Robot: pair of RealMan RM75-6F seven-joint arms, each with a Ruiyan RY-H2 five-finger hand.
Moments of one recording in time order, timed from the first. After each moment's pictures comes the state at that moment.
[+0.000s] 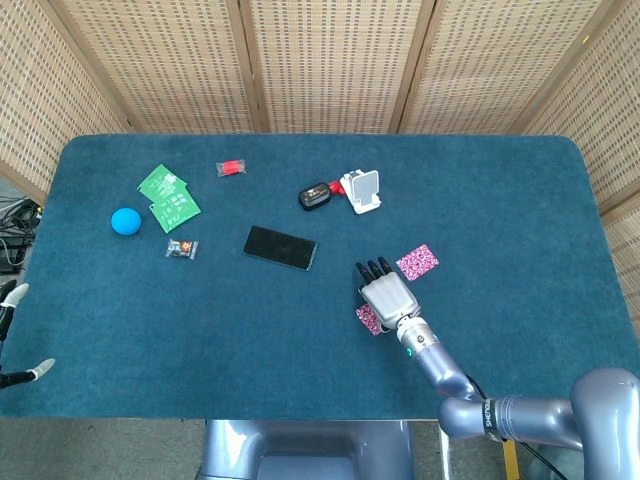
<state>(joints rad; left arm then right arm) -0.04 -1.01 -0.02 -1.68 1.44 1.44 -0.09 0.90 -1.58 0.05 -1.51 -0.80 0.94 -0.78</state>
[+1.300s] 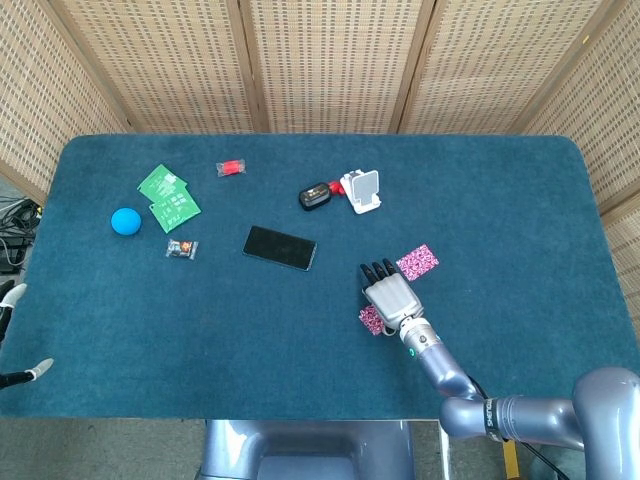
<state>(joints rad) -0.04 -1.01 -0.02 -1.67 1.44 1.44 -0.10 0.91 -1.57 0.04 -1.53 -0.76 0.94 -0.79</state>
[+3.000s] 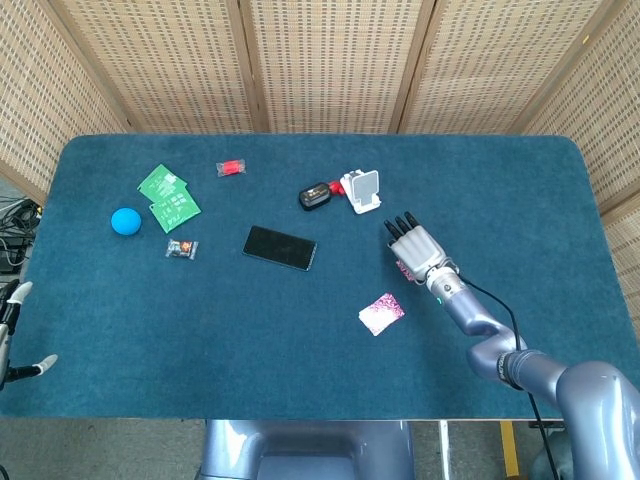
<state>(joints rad) -0.07 -1.07 -0.05 -1.68 1.34 1.39 0.04 0.96 -1.61 0.02 -0.93 -1.20 0.68 -0.39</state>
